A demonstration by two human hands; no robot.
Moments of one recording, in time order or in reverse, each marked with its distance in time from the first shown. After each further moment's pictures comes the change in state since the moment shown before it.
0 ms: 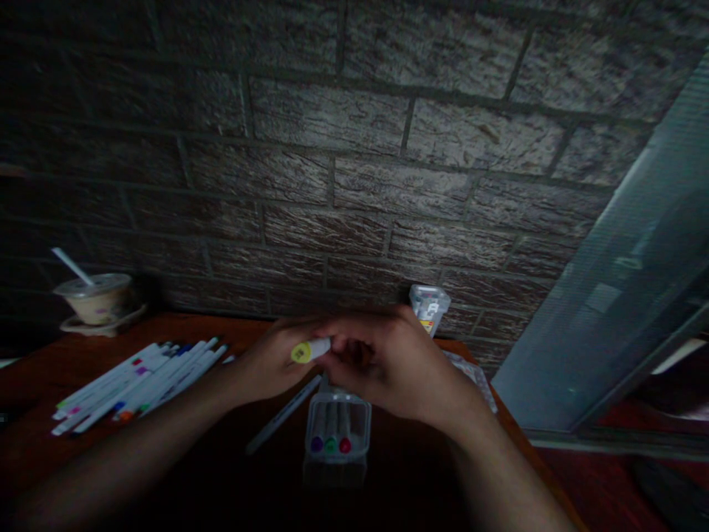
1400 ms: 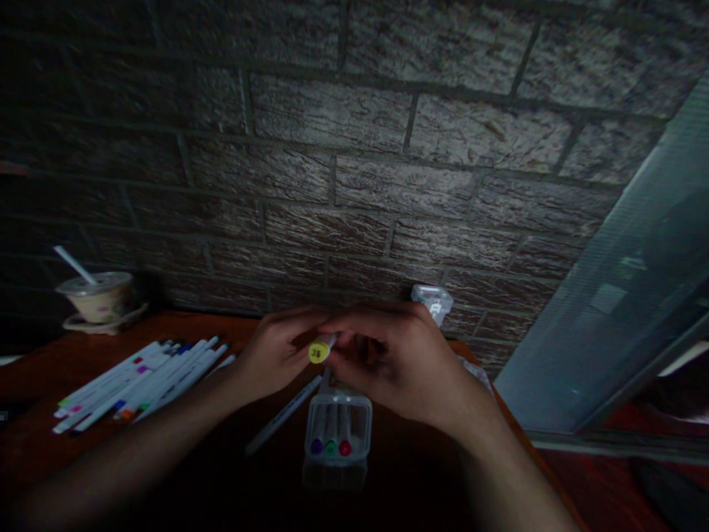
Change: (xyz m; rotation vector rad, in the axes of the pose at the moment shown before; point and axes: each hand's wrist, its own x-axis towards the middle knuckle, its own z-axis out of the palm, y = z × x) left_hand -0.001 -0.002 0.003 -0.012 0.166 -0.057; right_hand -0.001 -0.001 -0.007 -0.043 0.066 0.003
